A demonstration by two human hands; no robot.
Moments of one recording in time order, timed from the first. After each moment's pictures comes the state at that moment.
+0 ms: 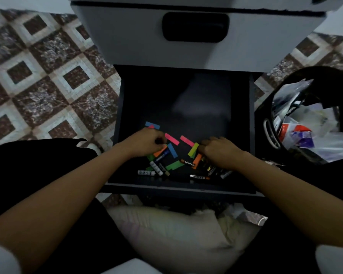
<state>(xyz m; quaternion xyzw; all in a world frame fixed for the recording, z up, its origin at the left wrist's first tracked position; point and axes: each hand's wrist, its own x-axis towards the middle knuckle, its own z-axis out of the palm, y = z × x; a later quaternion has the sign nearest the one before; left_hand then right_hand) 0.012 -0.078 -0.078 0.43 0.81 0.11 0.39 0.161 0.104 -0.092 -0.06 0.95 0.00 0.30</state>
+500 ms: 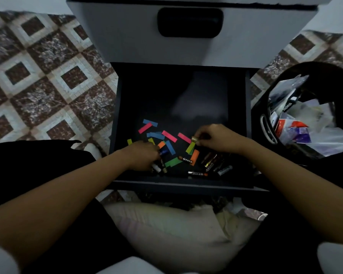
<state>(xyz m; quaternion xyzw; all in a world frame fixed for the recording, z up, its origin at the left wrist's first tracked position) 0.036 -0.092 -0.086 0.62 0.68 -0.17 0.35 0.149 0.119 -0.065 0.10 0.90 -0.33 0.26</state>
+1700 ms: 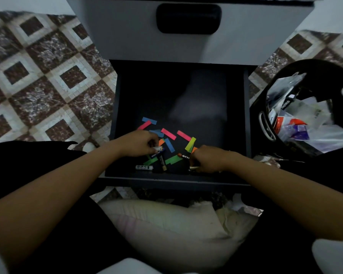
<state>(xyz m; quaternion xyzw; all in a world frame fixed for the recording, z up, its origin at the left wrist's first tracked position) 0.015 -0.095 -0.088 0.46 0.78 0.06 0.41 0.171 0.077 -0.082 -0.01 0.90 -0.20 0.39</state>
